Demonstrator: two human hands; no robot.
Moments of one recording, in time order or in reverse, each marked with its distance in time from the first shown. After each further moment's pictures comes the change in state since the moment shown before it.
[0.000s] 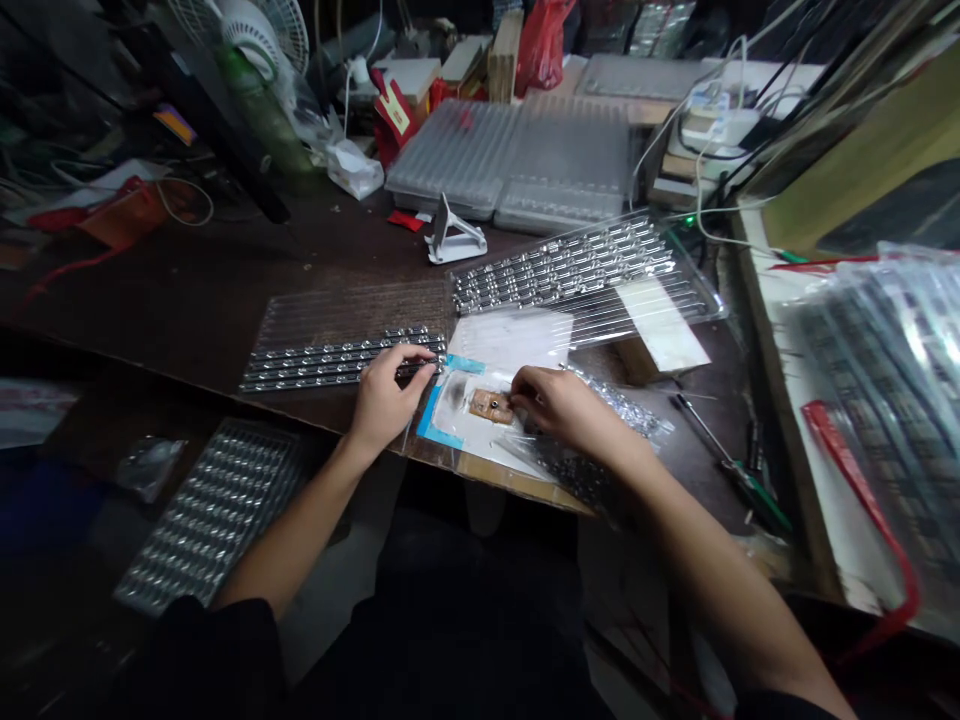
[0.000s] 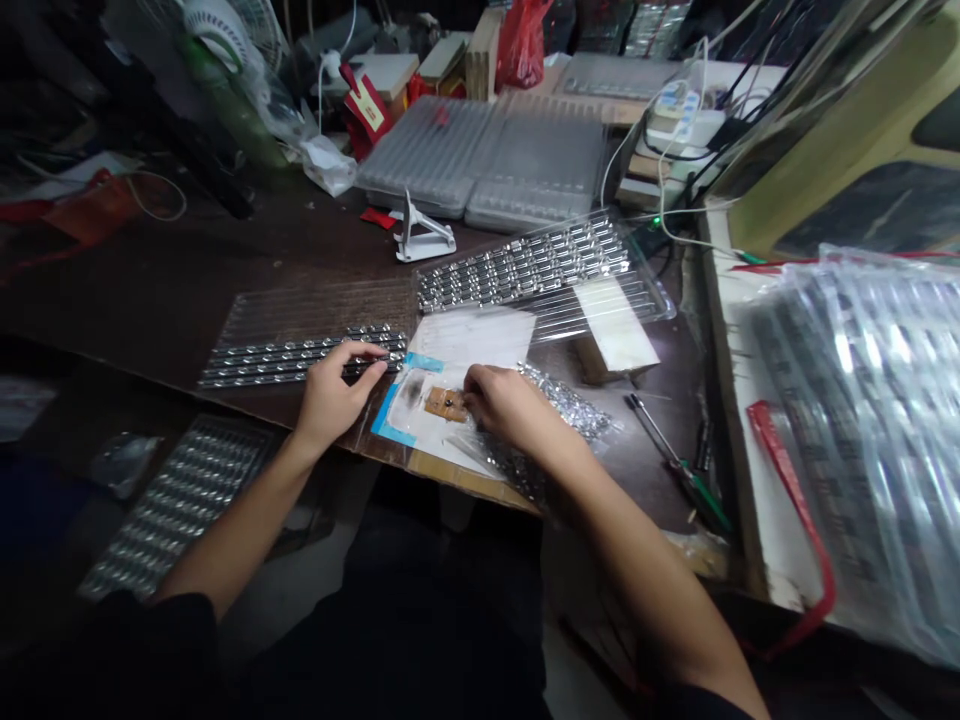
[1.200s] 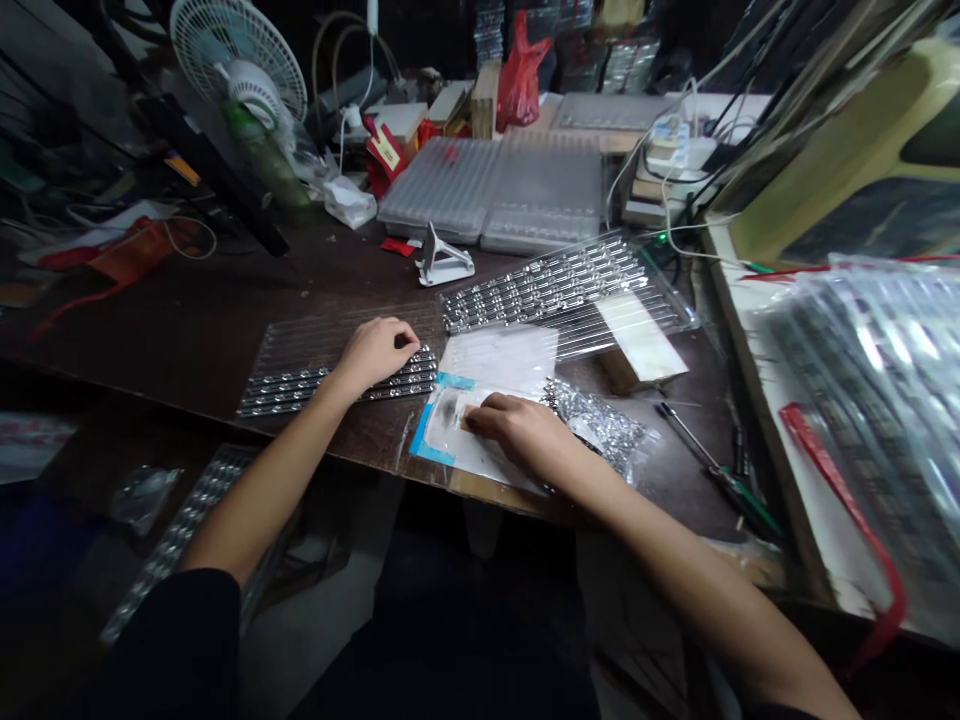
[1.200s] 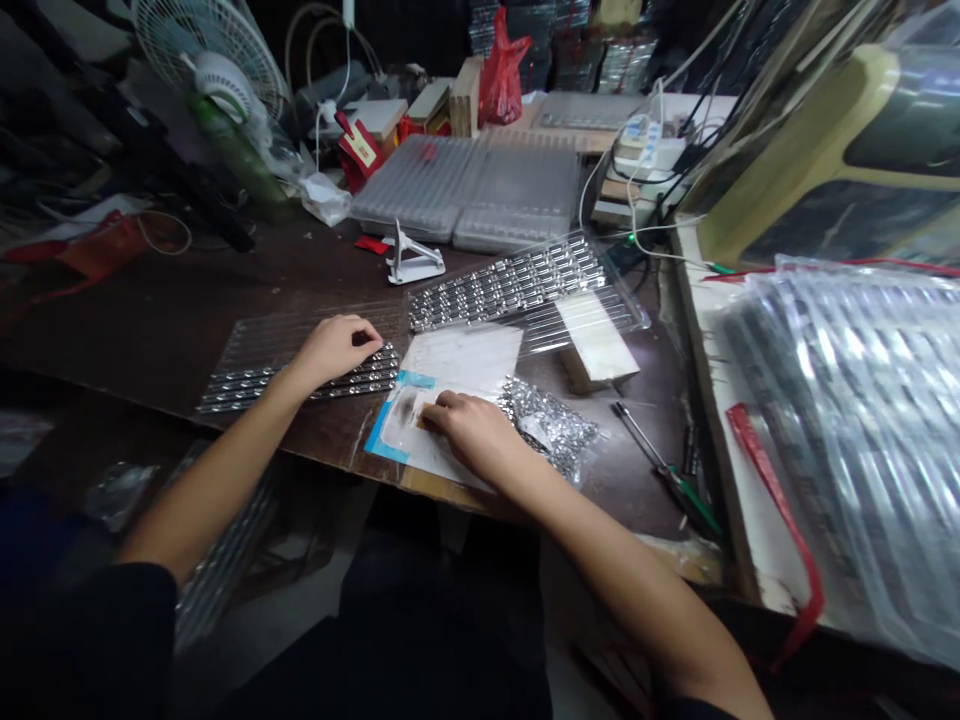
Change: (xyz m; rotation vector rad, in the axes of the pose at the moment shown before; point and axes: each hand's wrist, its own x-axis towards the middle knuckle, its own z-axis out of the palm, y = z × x) left_hand 0.094 -0.047 -0.005 0.477 -0.384 0.047; right_hand -0.006 -0.024 0.004 -0.186 -0.063 -0.150
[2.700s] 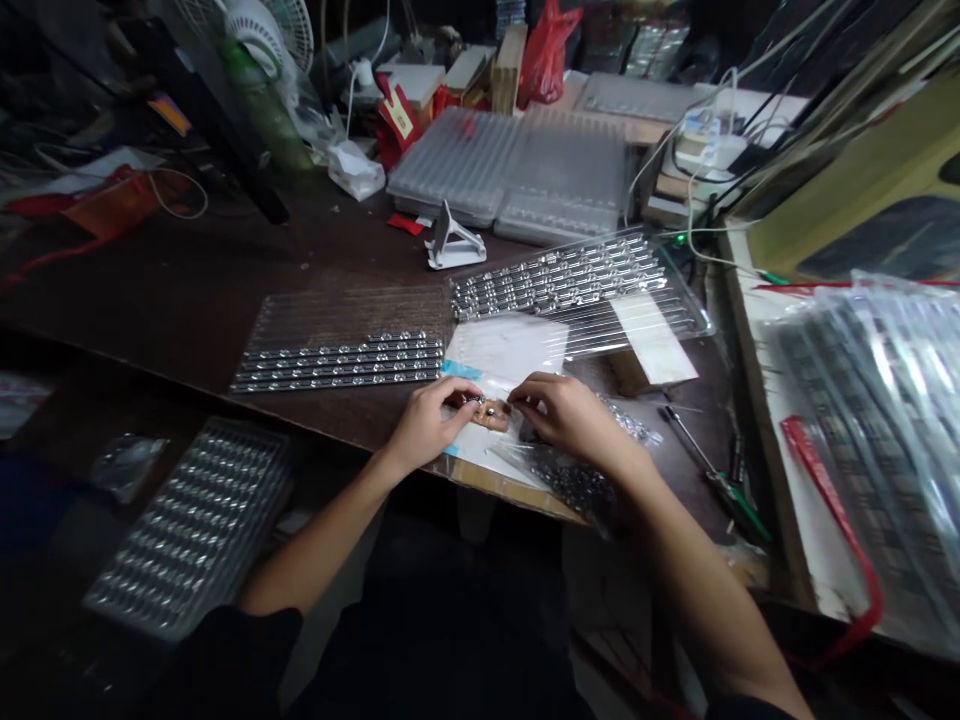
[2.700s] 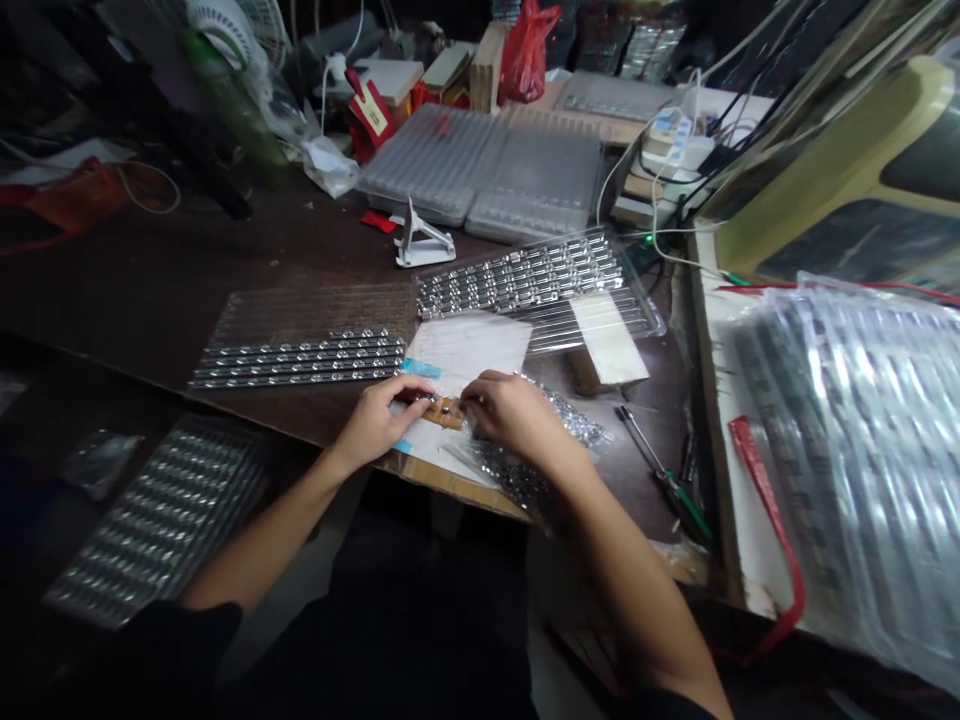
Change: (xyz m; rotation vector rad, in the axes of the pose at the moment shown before) left_hand -0.089 0.092 0.044 -0.700 0.119 0.044; right_hand -0.005 0.031 -0.008 0.196 0.099 0.098
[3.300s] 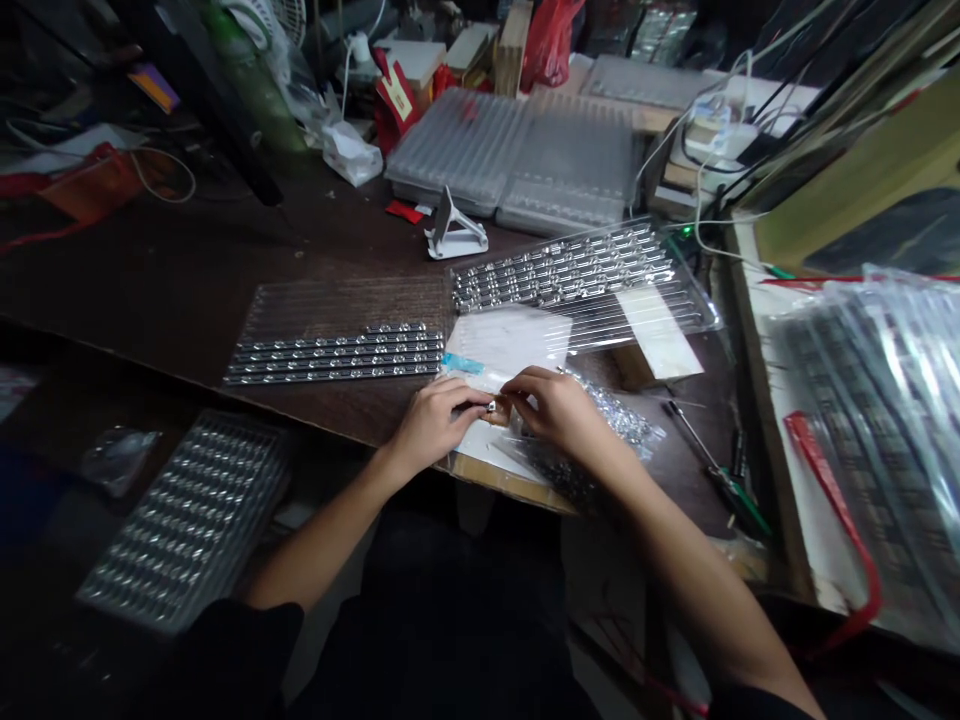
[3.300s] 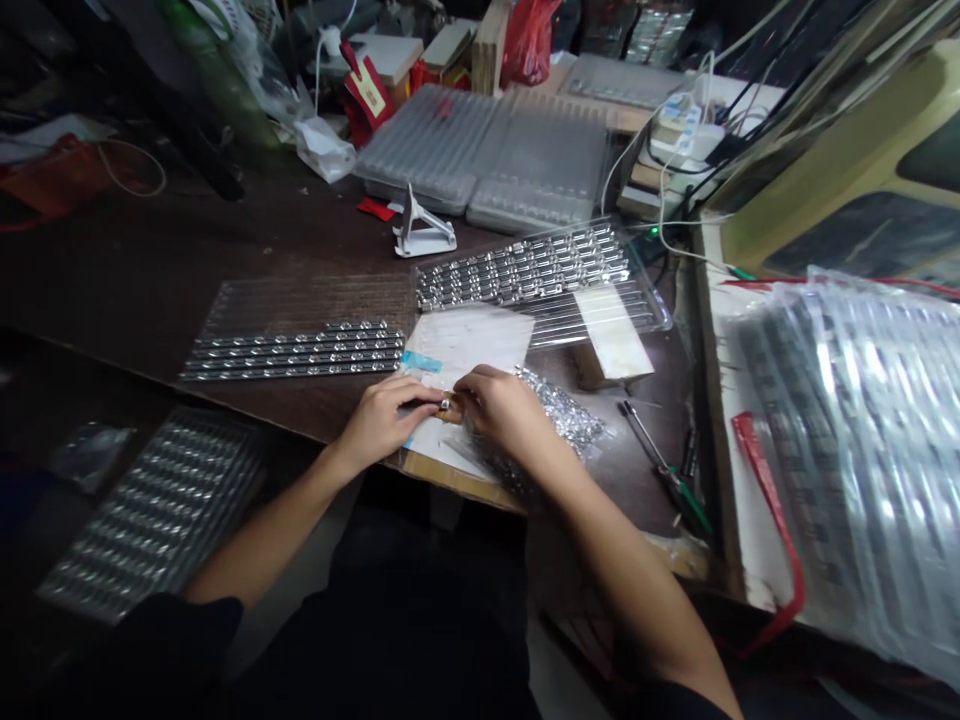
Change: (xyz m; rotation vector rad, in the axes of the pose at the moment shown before) left_hand -0.003 0.000 0.004 0.097 -0.075 0.116; right_hand 0.005 -0.008 0.015 -0.020 0.047 0.054
